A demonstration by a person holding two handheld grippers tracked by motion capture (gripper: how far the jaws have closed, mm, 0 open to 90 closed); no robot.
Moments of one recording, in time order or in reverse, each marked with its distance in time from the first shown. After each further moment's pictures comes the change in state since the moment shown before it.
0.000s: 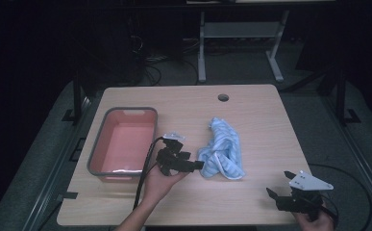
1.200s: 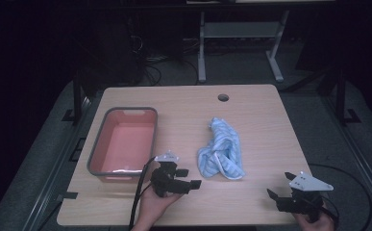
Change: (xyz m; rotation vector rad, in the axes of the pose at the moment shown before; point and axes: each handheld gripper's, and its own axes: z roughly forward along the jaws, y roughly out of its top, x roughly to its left) left arm -0.016 -0.053 -0.011 -0.038 -0.060 0.010; right arm 0.000 -0.003 0.000 0.015 -0.003 0.009
